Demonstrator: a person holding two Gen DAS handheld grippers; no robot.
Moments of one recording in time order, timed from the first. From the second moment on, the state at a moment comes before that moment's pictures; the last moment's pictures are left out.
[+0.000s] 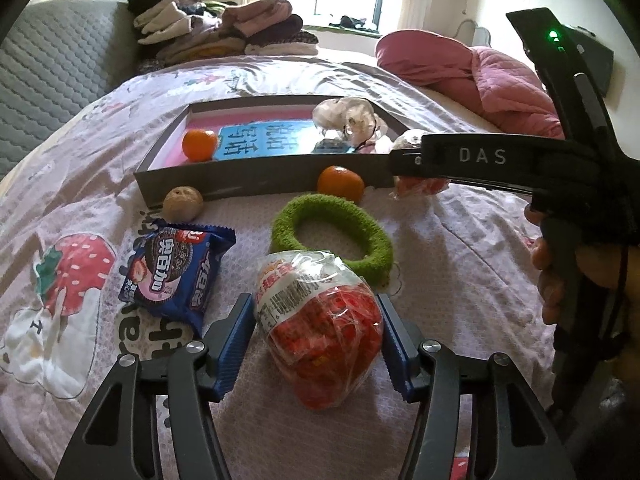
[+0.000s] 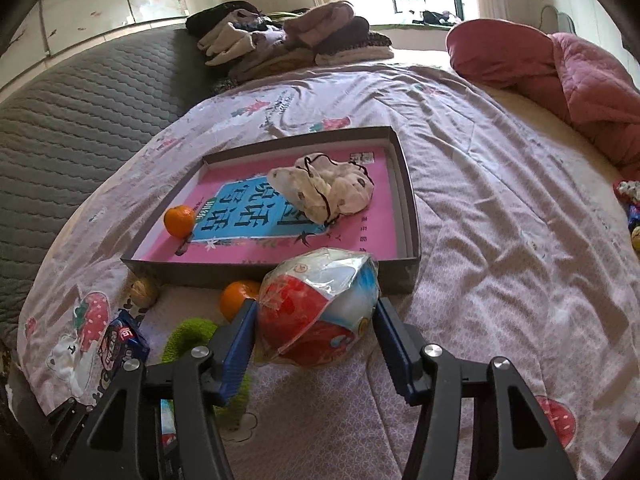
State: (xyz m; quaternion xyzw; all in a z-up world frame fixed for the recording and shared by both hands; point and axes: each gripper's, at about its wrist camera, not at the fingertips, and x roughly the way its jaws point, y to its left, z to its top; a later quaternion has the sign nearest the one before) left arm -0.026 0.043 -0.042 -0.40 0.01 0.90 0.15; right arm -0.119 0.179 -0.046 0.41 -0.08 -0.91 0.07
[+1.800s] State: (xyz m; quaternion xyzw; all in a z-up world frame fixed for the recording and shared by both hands) left arm -0.084 0.009 0.062 -0.26 0.03 0.96 0.13; right arm -0.097 0.165 0.011 0.27 0.00 -0.96 0.07
